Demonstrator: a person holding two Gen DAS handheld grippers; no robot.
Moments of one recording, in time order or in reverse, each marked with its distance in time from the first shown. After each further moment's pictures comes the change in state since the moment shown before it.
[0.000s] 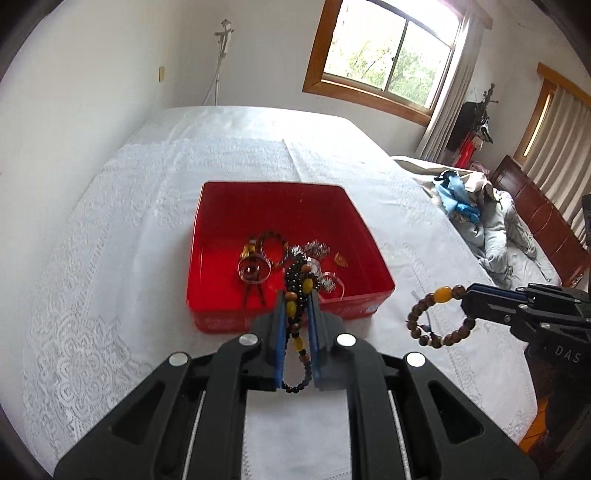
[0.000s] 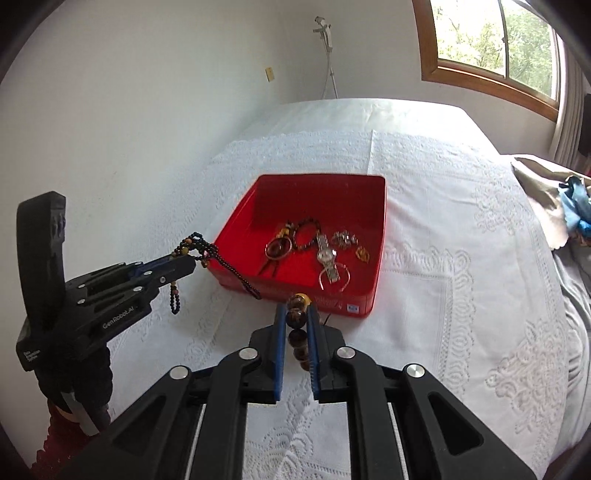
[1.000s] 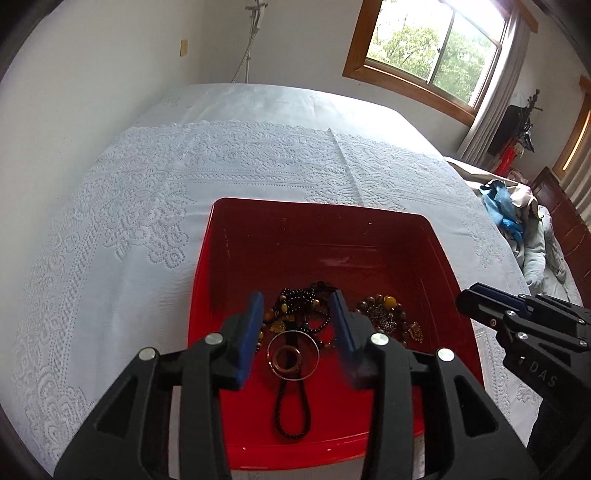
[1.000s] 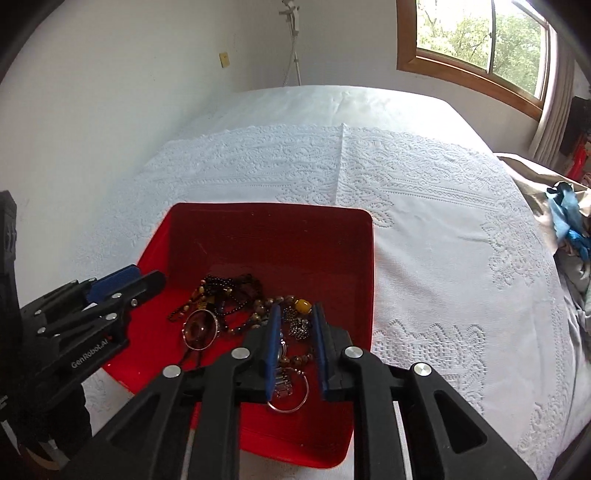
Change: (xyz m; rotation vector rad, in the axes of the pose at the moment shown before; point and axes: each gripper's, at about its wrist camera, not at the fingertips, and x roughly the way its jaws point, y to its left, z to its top) left arm 0.120 0.047 0.063 -0.085 0.070 0.109; right arm 0.135 -0.038 0.078 0.035 0.034 -0.146
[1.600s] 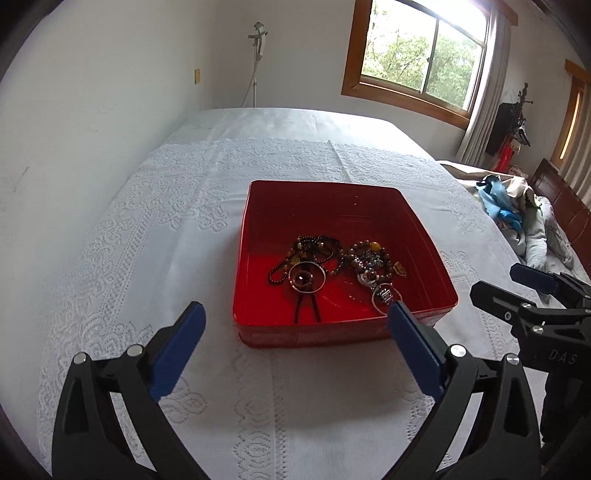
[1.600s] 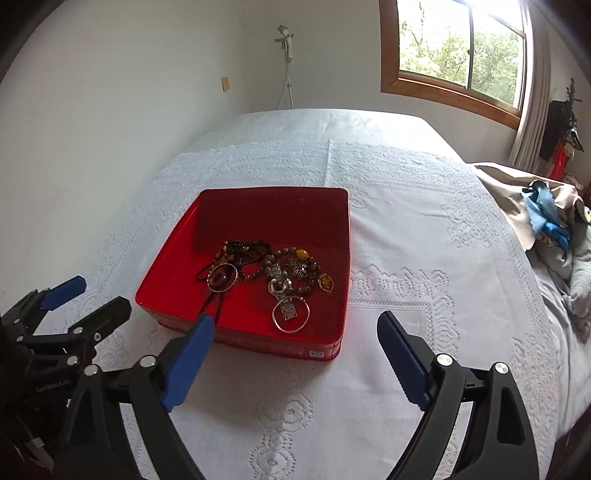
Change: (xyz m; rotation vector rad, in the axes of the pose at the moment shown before) left arm -0.099 -0.001 -0.078 0.053 -0.075 0.078; right arm -0.073 0.015 -0.071 0.019 -0.085 -0.046
